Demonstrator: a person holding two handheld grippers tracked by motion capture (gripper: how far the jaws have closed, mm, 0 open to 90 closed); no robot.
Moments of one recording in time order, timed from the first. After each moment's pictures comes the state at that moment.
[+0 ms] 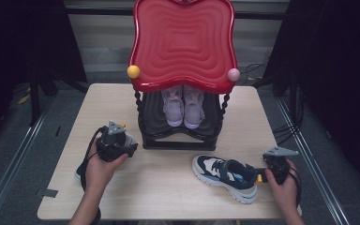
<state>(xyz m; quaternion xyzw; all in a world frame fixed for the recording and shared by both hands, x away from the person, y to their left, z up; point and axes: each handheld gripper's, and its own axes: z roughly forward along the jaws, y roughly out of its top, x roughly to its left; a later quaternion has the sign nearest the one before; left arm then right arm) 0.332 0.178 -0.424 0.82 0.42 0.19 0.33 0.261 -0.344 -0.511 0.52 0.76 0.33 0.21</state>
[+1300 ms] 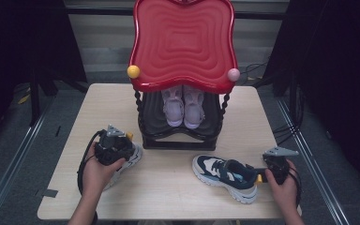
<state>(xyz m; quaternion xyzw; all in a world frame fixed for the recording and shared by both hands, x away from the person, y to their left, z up) 0.324 0.181 -0.427 0.83 0.44 0.15 0.32 0.261 -0.343 -0.511 0.52 0.76 0.33 0.21</state>
